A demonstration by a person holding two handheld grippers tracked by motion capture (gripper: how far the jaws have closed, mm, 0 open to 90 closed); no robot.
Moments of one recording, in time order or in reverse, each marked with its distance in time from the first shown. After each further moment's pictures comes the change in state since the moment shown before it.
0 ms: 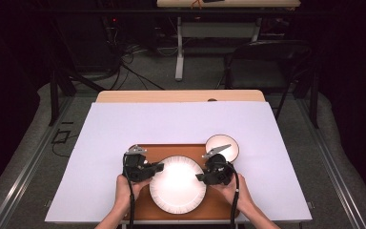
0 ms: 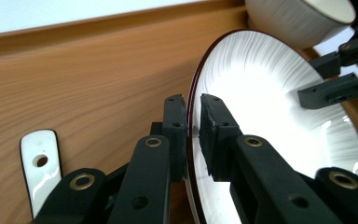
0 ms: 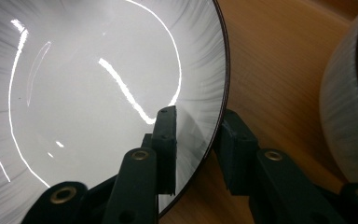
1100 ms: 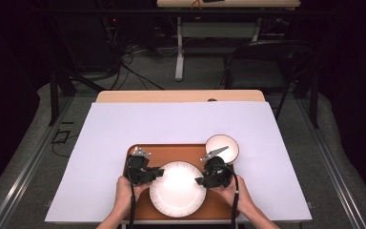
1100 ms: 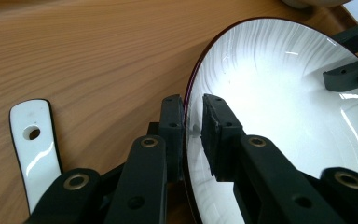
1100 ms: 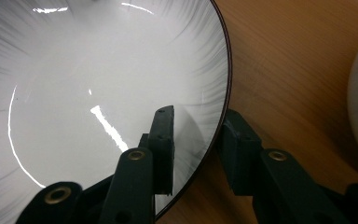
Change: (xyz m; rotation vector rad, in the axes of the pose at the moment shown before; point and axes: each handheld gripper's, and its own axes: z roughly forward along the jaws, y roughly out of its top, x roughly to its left) left arm 0.000 -0.004 0.007 0.103 0.034 0.012; right arm 0.003 -0.004 0.004 0.043 0.020 -0.027
